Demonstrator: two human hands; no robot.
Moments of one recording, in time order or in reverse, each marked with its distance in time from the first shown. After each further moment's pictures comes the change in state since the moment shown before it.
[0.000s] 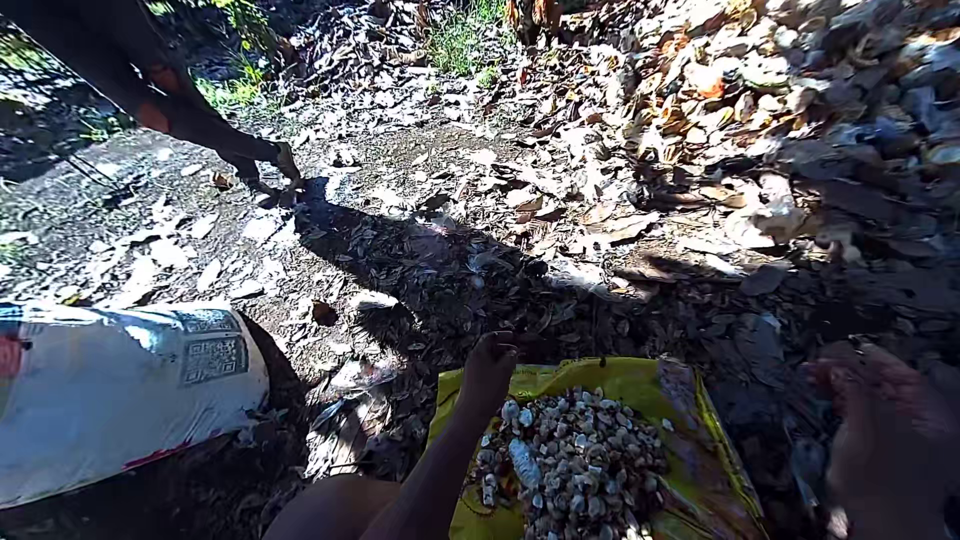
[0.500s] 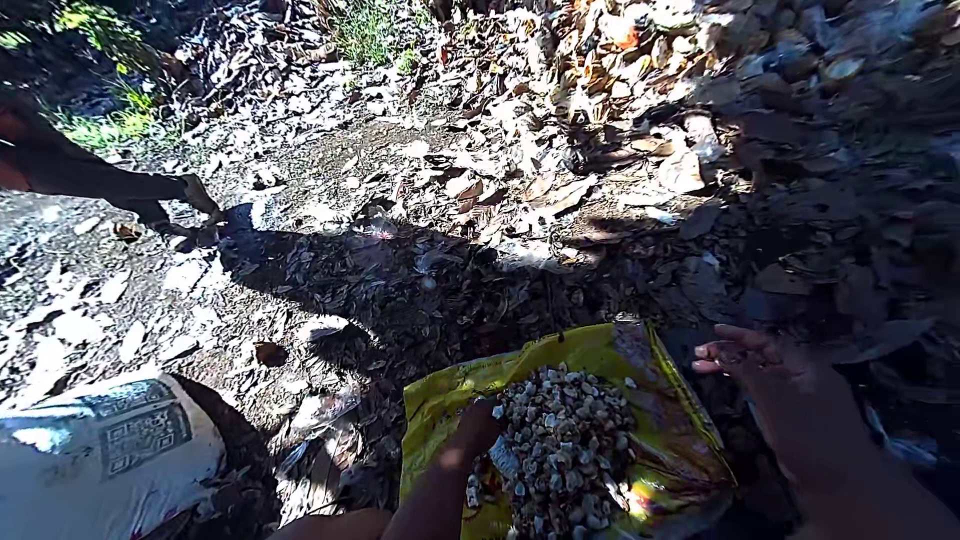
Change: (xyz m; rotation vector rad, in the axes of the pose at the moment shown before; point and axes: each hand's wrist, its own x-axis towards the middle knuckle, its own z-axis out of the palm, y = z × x) left_hand 0.026 -0.181 0.053 0.943 -0.582 -0.185; right_hand -0.034 -0.021 -0.014 -0.086 -0.175 0.202
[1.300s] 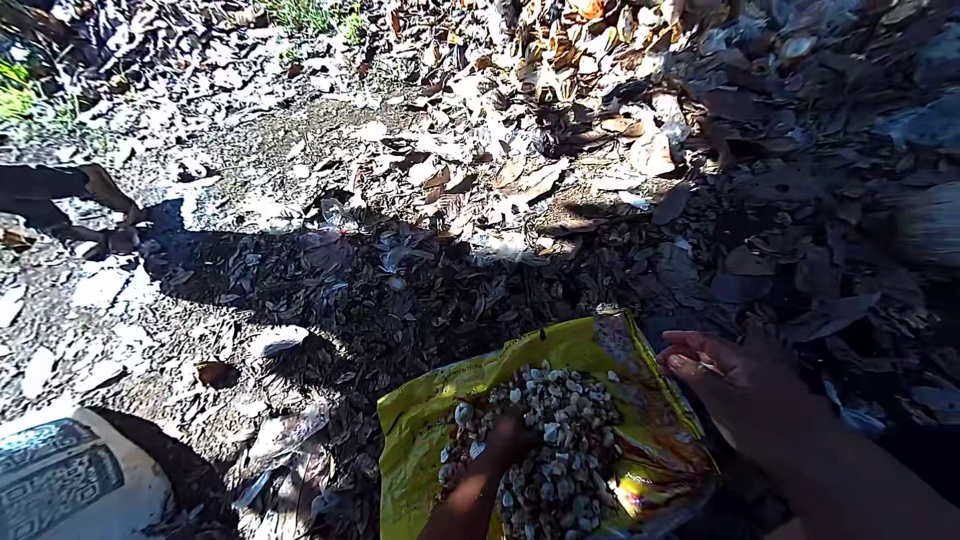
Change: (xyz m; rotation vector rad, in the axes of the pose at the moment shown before) left_hand 0.030 0.054 0.057 -0.150 -0.152 0.006; right_hand 0.012 -0.002 0.019 -0.336 -0.161 0.066
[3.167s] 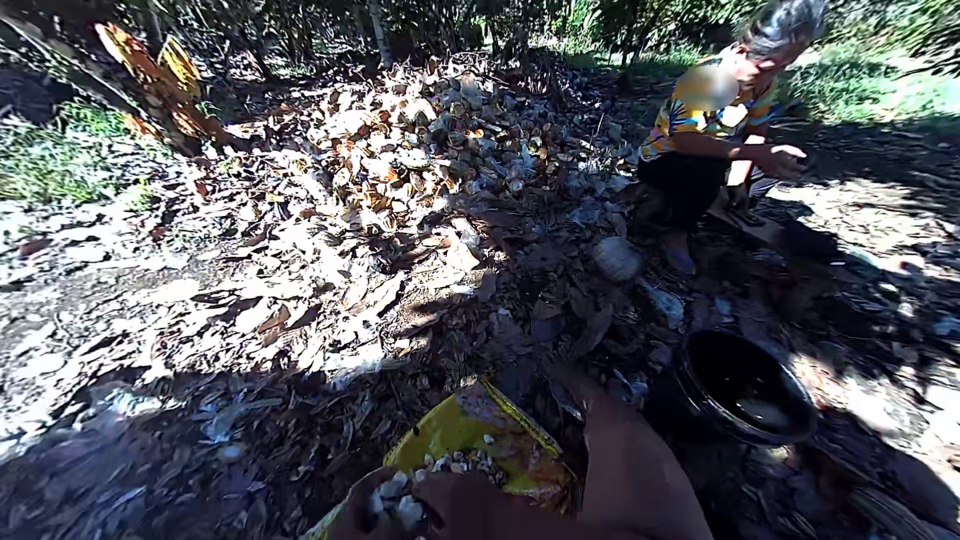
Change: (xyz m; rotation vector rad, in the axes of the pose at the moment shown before) left_hand -0.173 0.121 -0.106 -0.622 0.103 0.544; right_hand -0.052 -0.003 0.102 -0.247 -0.378 -0.327
